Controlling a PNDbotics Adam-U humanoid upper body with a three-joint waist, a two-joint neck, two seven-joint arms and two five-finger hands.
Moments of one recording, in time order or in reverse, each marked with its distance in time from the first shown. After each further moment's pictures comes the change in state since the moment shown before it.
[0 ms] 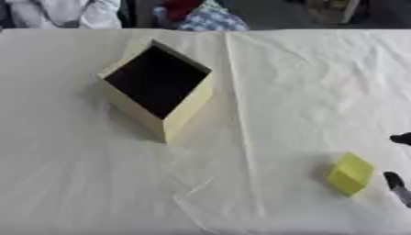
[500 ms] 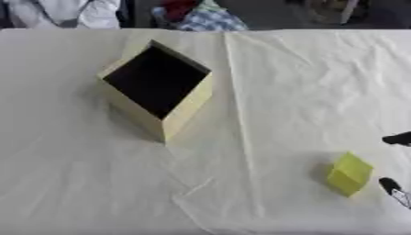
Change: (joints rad) left arm 0.000 0.000 -0.004 0.000 -0.001 0.004 -0.004; right arm -0.029 -0.046 0.013 0.000 -0.178 0.012 0.144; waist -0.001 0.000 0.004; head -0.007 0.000
